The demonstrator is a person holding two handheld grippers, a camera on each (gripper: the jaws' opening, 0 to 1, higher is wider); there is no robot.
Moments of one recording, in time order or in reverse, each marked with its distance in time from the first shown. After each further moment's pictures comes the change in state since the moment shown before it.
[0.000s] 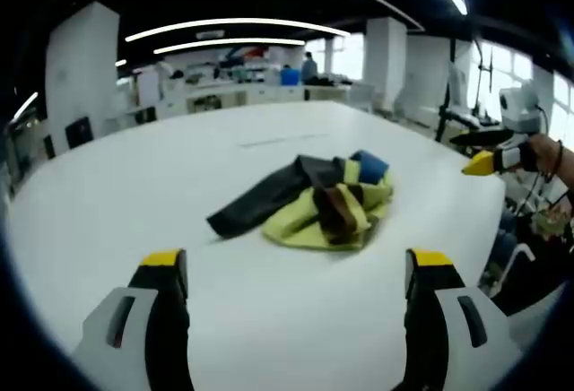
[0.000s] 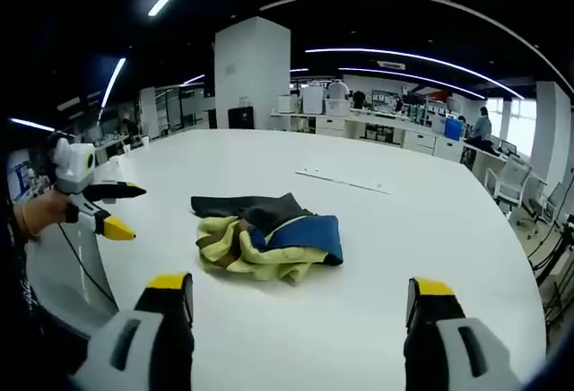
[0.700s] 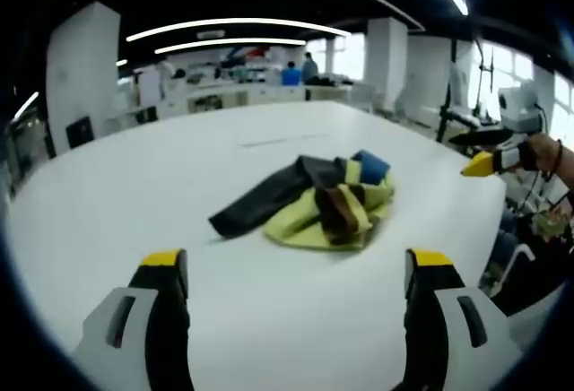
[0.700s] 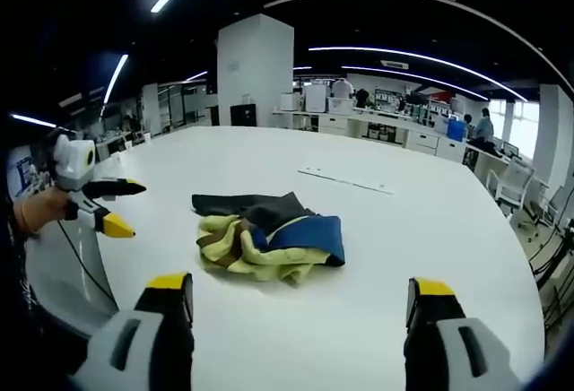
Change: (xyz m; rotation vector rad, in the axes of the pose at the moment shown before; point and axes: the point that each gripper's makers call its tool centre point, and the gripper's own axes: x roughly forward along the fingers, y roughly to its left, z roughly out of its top) left arm -0.001 0.001 0.000 -0.002 0.000 0.005; right arm 0.004 0.002 0.001 -0.012 0.009 0.008
